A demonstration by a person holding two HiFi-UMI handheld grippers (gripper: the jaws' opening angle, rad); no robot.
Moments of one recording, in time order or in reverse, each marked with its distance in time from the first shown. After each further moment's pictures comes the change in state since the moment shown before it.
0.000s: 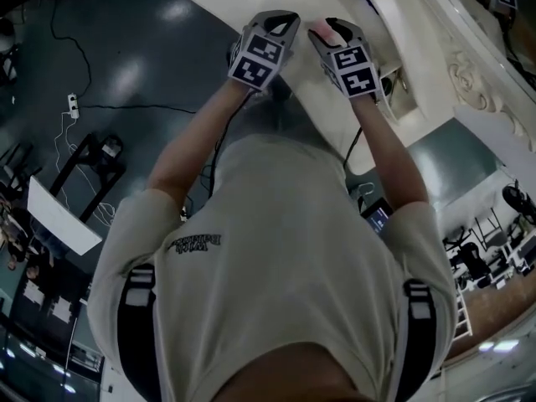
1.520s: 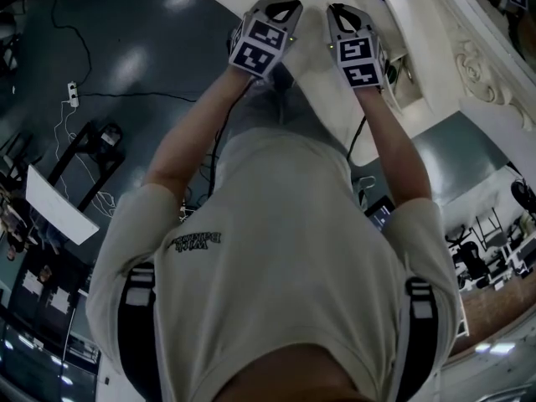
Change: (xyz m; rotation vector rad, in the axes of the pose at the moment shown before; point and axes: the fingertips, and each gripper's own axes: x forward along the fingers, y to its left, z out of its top) left arm -0.005 -0.013 -0.010 0.001 0.012 0.025; right arm -0.018 -0.017 0.000 -0.101 -0.081 -0.157
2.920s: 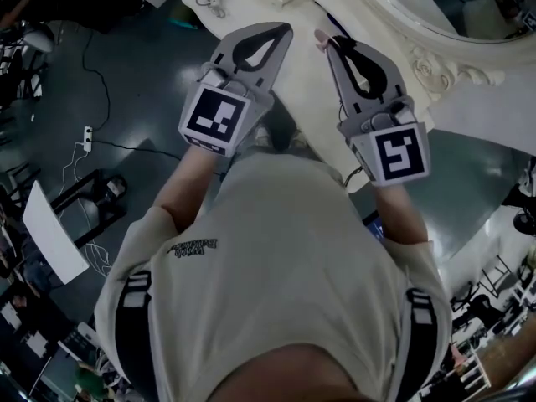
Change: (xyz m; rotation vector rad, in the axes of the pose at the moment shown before) left arm -0.269 -0.106 0.218 0.244 -0.592 0.111; right arm -0.326 0.056 0.213 -0.053 -0.729 -0.002
